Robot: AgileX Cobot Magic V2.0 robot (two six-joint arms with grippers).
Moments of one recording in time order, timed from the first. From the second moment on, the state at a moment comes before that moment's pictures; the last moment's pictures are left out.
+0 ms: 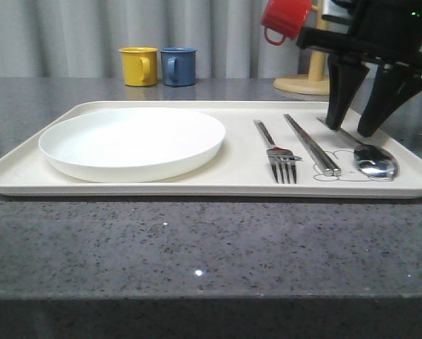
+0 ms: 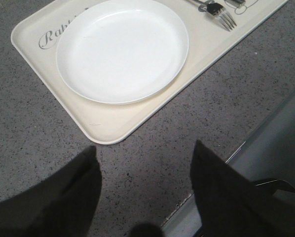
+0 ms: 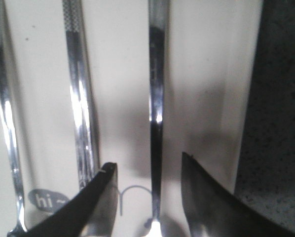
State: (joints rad) left arm -0.78 0.69 -0.86 0.12 0.96 0.02; right arm 0.19 1.78 -1.49 0.22 1.12 0.20
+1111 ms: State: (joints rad) left arm -0.78 0.69 -0.86 0.12 0.96 0.02; right arm 0.38 0.56 -0.76 0.00 1.03 0.08
